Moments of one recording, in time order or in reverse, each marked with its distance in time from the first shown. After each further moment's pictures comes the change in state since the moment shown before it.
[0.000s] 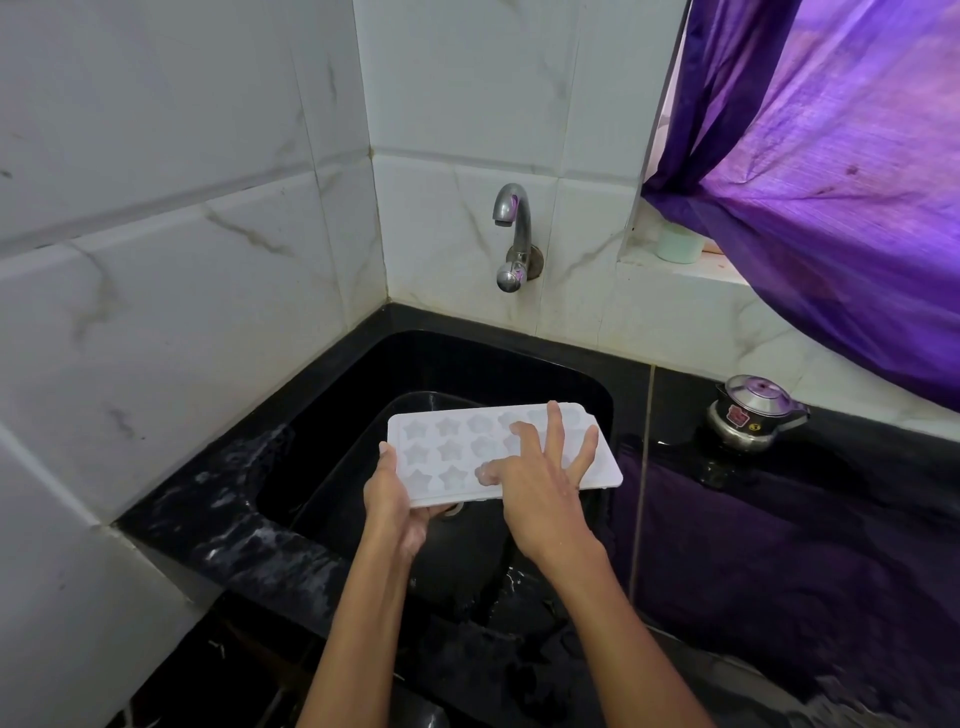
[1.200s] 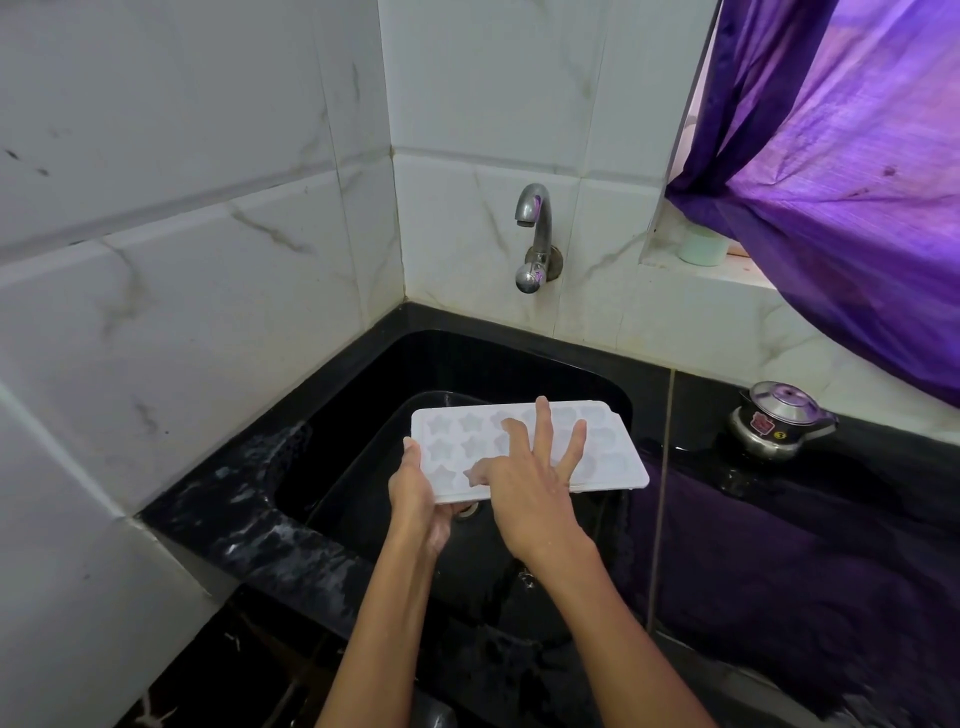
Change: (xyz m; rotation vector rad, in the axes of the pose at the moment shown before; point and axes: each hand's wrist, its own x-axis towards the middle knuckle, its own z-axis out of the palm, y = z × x) left_hand 0.004 -0.001 0.006 0.013 0.010 0.012; right_hand 0.006 -0.023 -0.001 -0.014 -0.032 -0.082
